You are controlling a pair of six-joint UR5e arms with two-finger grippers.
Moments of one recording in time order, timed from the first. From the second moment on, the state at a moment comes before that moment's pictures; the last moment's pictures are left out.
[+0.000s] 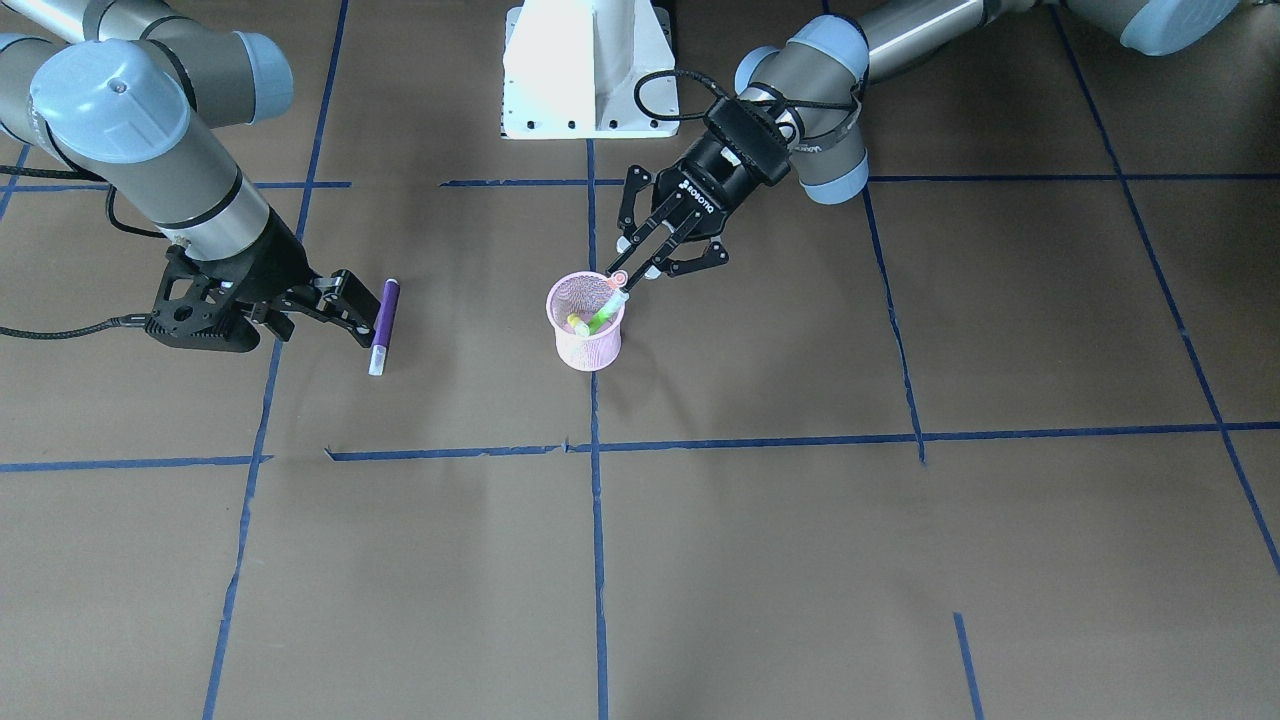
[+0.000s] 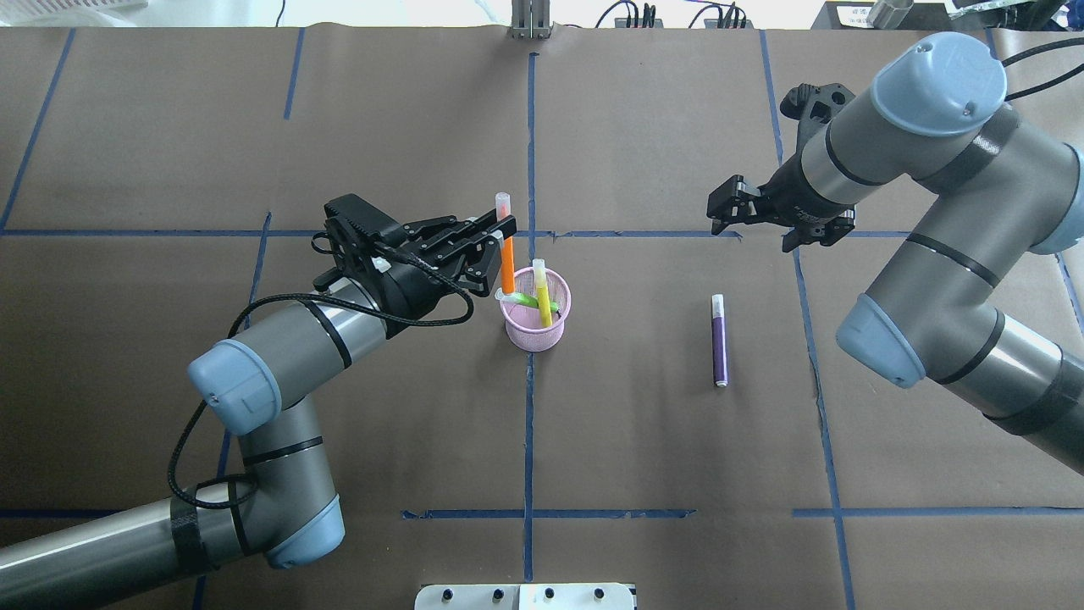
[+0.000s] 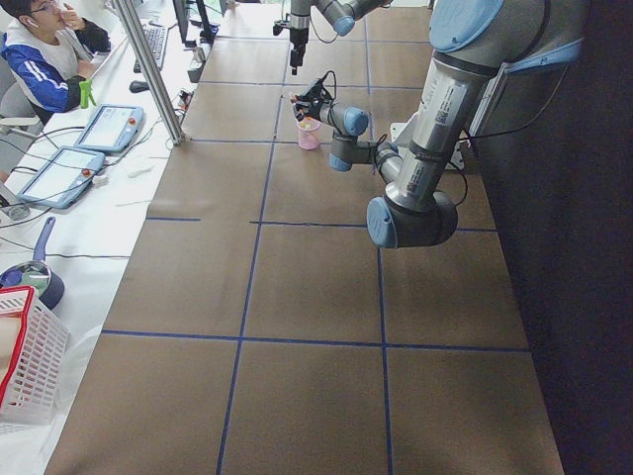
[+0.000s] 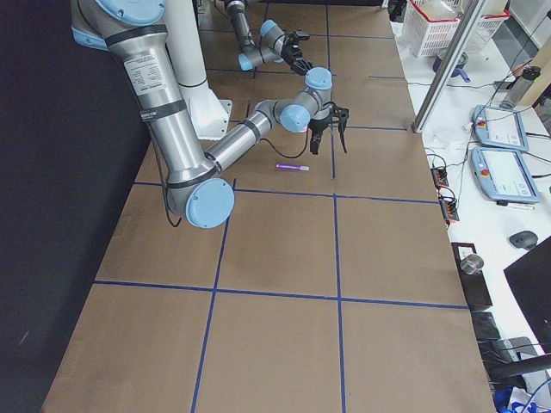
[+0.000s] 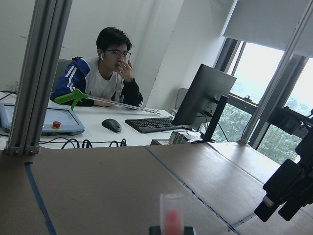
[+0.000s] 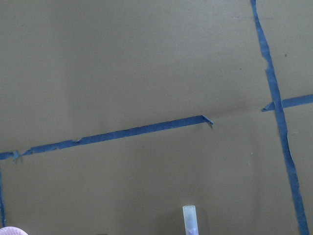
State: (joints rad) left arm -0.40 -2.10 -1.51 -3.02 -1.21 -0.78; right arm 0.83 -1.19 1.82 -1.43 2.10 1.20
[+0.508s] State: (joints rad) left arm -0.39 -2.14 -1.45 -3.02 -1.21 -0.78; right arm 0.83 -1.19 1.81 -1.43 2.10 1.20
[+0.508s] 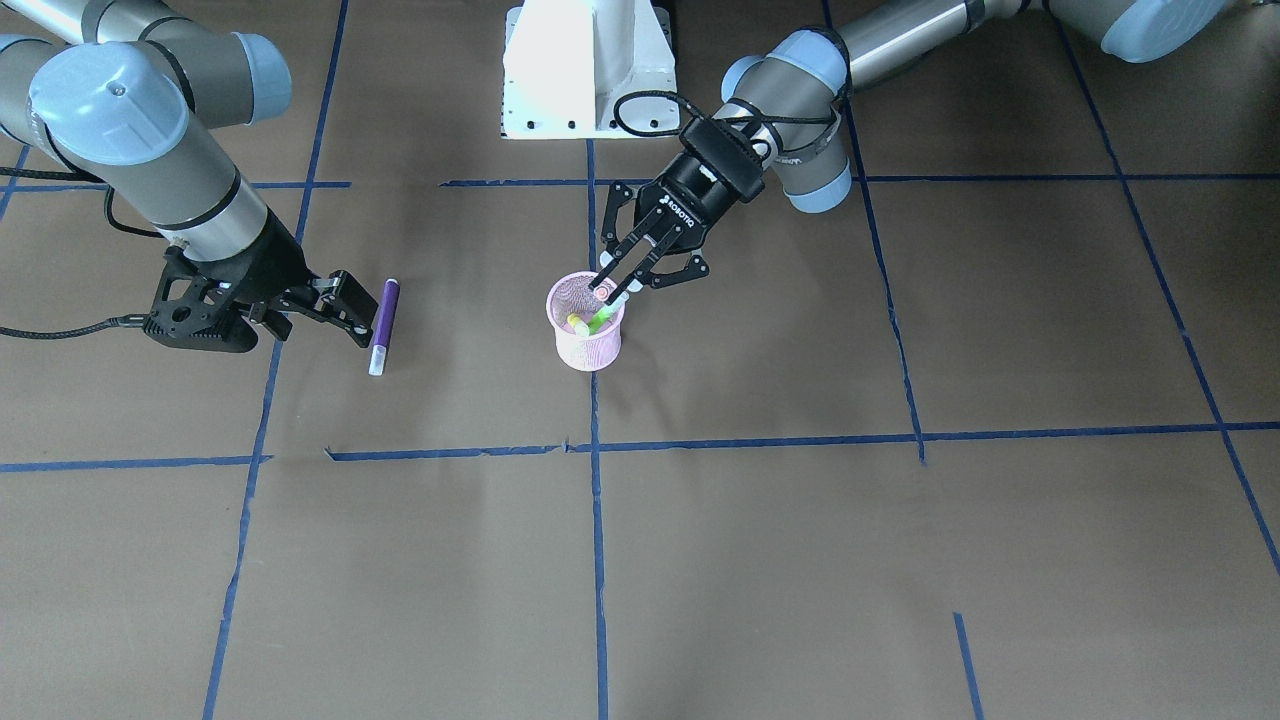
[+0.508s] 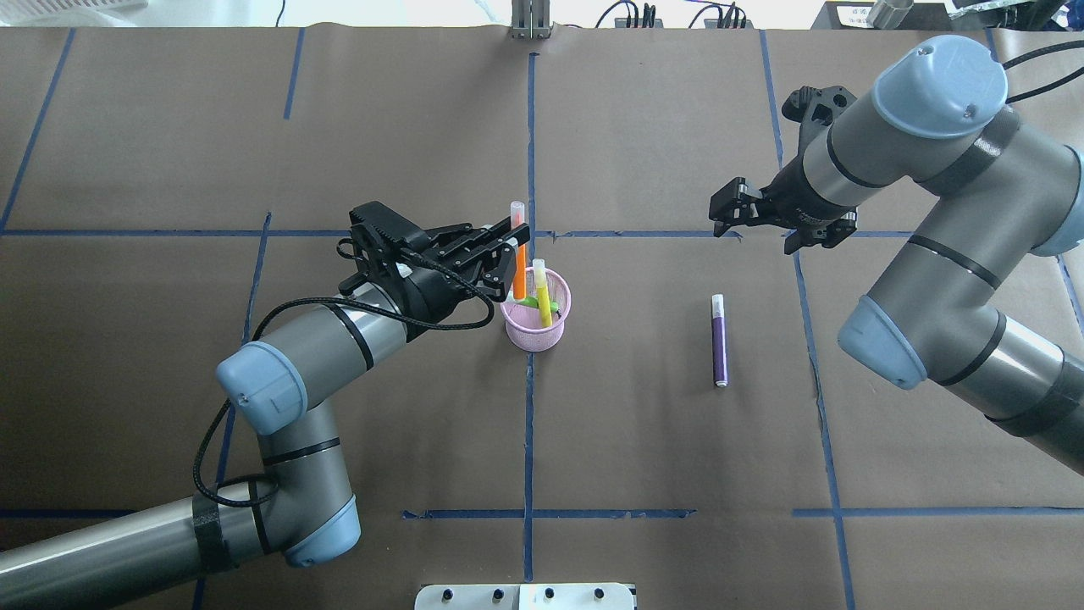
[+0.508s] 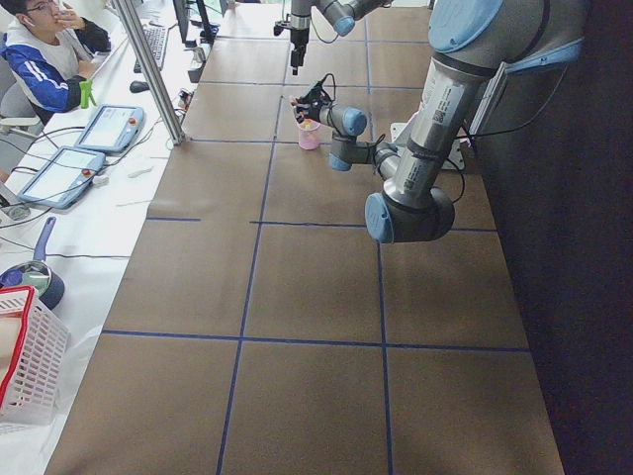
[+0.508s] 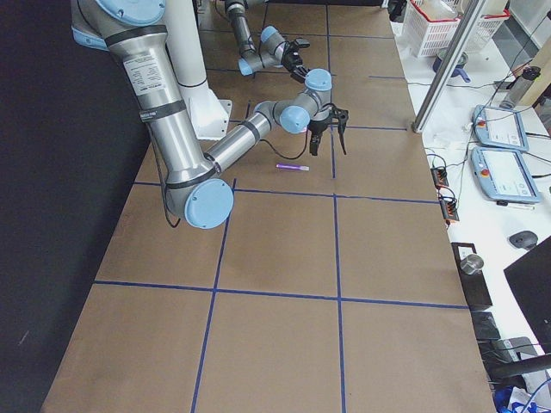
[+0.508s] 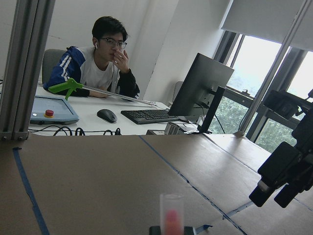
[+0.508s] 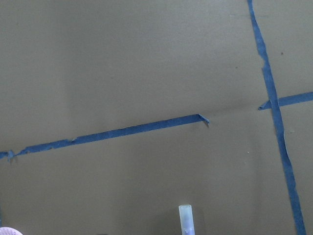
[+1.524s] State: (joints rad) left arm -0.34 -2.16 -1.42 -3.02 -1.14 -0.69; right arm 0.83 -1.19 1.82 -1.42 2.10 1.21
